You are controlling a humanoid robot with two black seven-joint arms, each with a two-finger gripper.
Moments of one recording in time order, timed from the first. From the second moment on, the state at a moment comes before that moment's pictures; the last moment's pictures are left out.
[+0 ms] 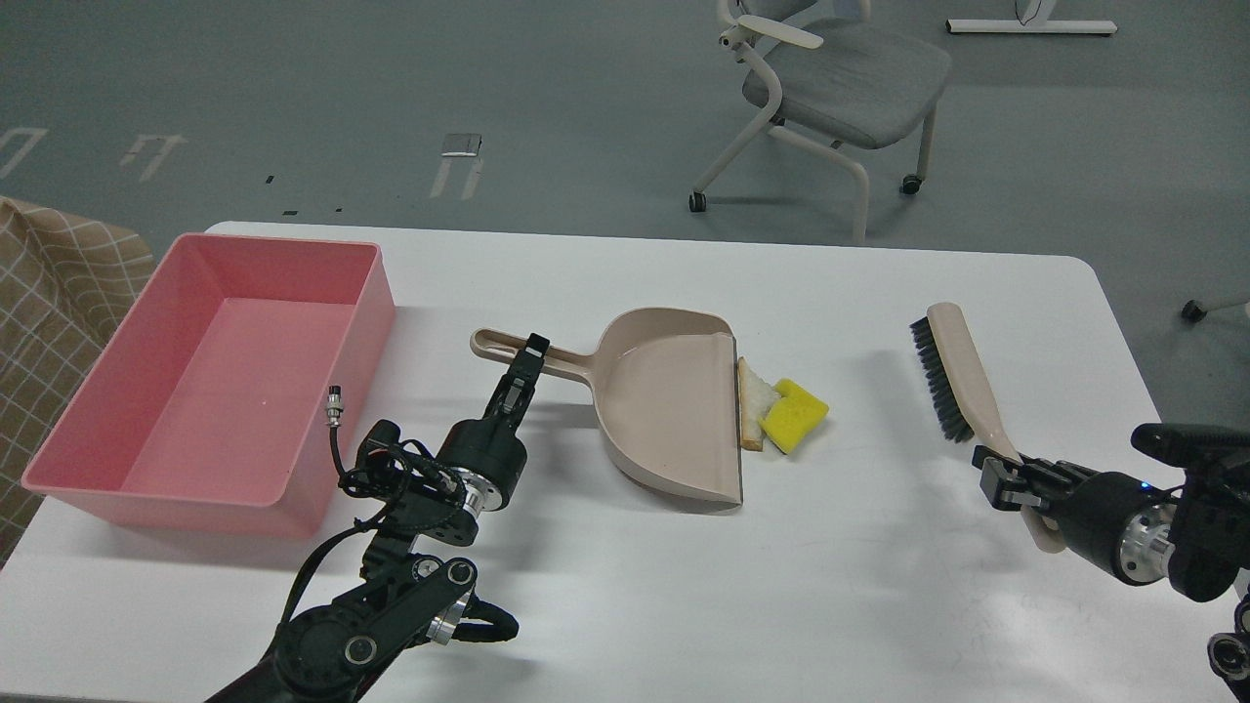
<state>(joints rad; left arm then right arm) -0.21 0.05 -0.84 -1.13 1.33 0.43 -0.23 -0.04 -0.52 1.32 1.57 -2.14 0.49 0.02</state>
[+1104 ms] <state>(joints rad) -0.20 0.05 -0.84 -1.14 1.33 0.44 -0.23 0.02 -0.30 1.12 1.56 -2.14 0.49 -0.06</state>
